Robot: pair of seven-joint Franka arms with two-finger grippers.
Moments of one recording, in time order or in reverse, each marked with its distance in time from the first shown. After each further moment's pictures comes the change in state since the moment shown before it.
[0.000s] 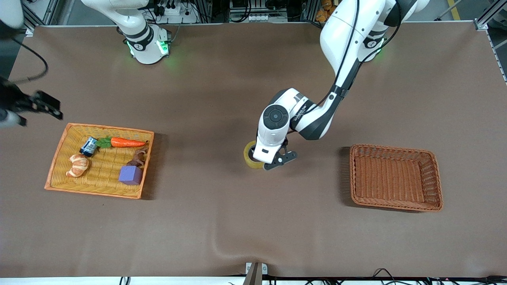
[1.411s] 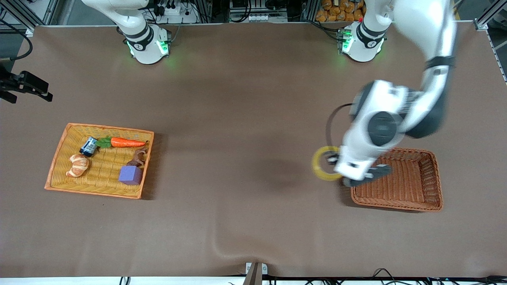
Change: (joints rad) left arm 0.412 -0.306 0.032 0.004 0.059 -0.451 0.498; right arm -0.034 -0.037 -0.001 -0.006 0.023 -0.087 0.085
